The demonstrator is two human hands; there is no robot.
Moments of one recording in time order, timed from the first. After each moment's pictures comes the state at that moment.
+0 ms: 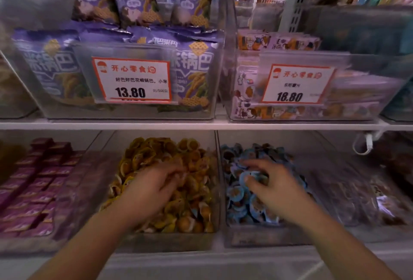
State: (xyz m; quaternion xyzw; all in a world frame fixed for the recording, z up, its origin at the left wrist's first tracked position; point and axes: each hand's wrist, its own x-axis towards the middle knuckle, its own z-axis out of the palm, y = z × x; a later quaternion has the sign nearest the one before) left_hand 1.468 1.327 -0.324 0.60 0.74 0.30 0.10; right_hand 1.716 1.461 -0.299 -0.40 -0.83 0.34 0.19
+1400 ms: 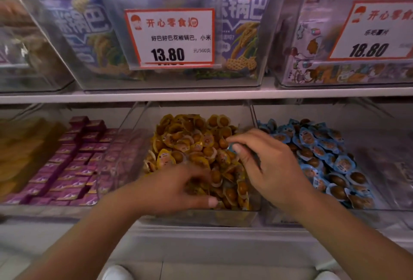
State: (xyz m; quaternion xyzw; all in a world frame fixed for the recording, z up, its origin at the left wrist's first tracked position) left_hand 1.449 1.297 -0.322 0.66 0.68 0.16 0.26; right_hand 1.645 1.425 -0.316 -0.13 -0.89 0.18 0.40
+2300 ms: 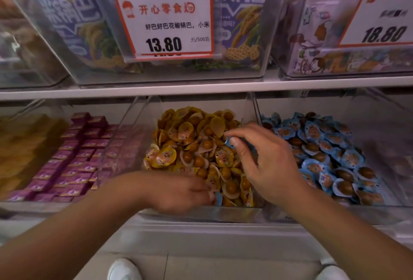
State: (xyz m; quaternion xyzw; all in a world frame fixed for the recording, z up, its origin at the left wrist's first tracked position) left_hand 1.460 1.305 -0.300 0.66 0.64 -0.05 0.39; right_hand 1.634 1.424 -0.324 -0.15 -0.87 0.21 0.42
